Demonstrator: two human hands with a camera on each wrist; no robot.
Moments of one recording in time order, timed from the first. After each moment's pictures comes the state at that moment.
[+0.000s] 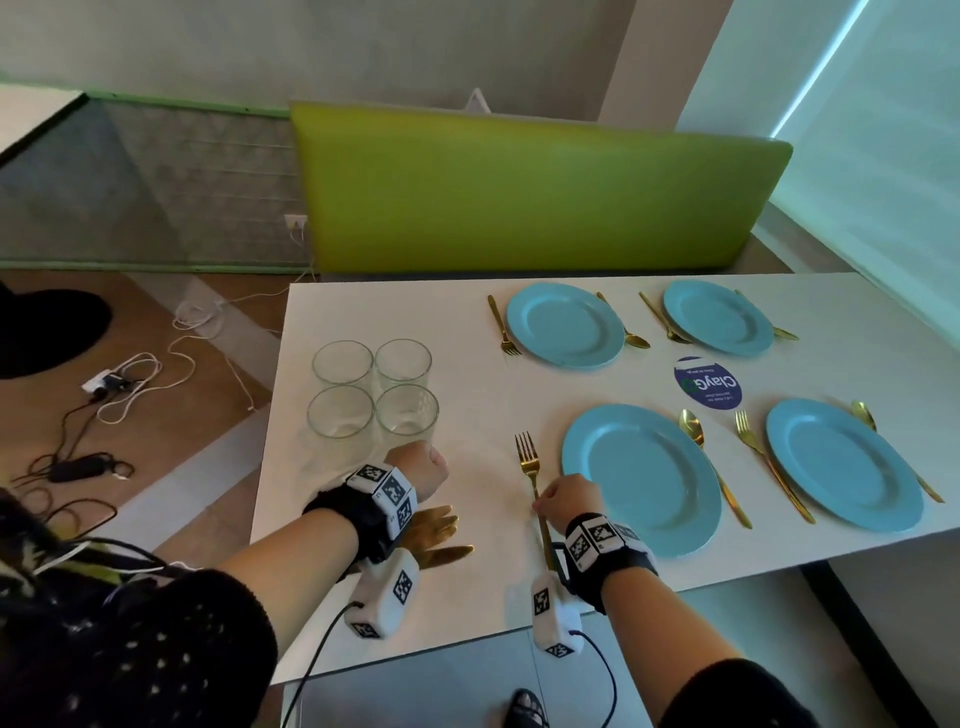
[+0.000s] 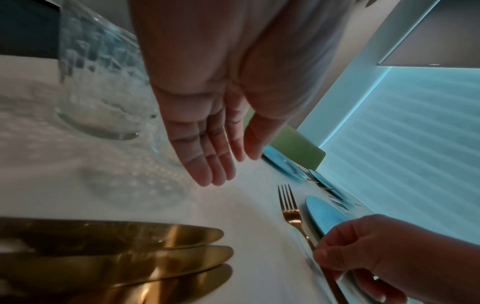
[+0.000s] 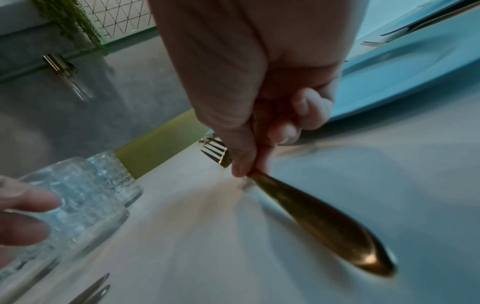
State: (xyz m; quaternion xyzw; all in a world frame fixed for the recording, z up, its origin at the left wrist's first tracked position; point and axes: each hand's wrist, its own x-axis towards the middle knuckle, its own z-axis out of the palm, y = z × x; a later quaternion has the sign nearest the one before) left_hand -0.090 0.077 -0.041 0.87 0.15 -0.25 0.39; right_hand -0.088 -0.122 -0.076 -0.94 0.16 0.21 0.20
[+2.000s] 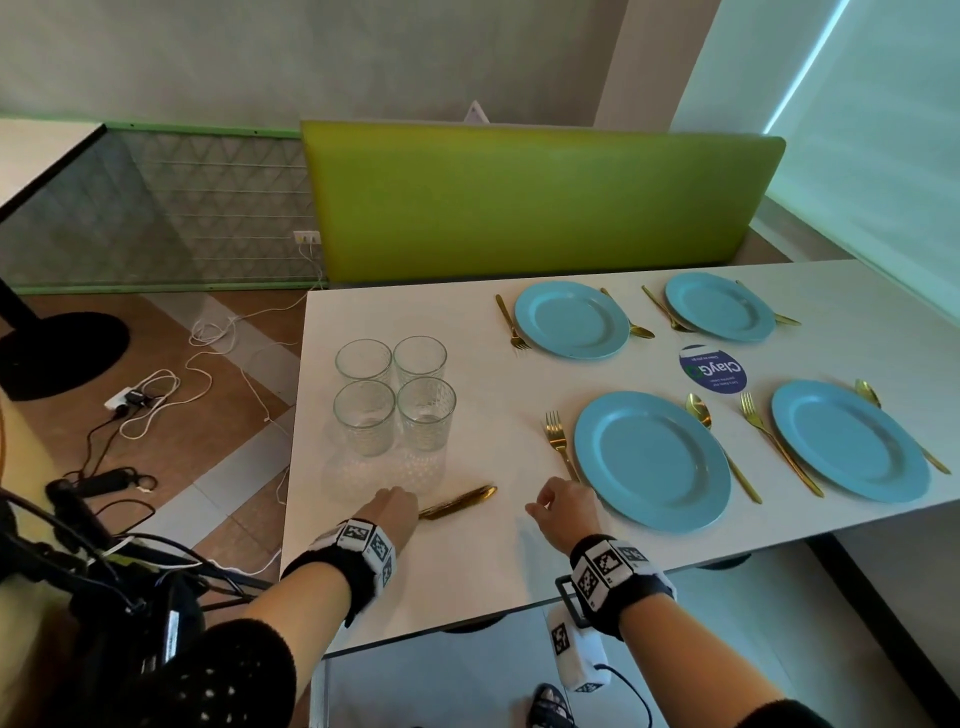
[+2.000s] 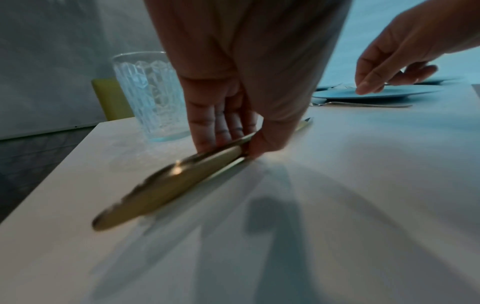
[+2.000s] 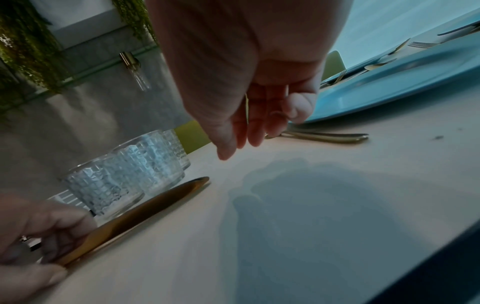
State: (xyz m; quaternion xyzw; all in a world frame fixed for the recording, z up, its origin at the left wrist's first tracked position) left_hand -0.149 0.119 -0.079 0.96 -0.06 -0.27 -0.02; right_hand -0.139 -0.098 -0.077 -0.96 0.09 0.13 0.24
